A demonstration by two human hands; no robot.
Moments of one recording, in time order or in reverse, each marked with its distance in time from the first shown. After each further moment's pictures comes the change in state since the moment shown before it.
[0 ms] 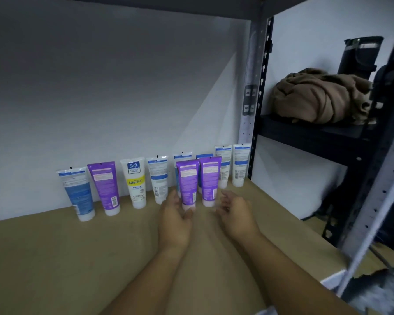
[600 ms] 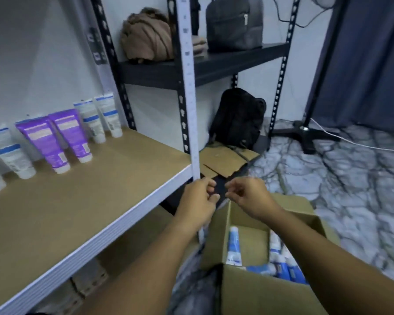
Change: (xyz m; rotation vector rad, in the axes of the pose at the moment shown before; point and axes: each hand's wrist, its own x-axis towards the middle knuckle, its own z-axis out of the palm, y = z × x) left_hand -0.230 0.126 0.150 0.154 -0.889 0.174; right_hand -0.255 0.089 -0.229 -0.387 0.088 0.347
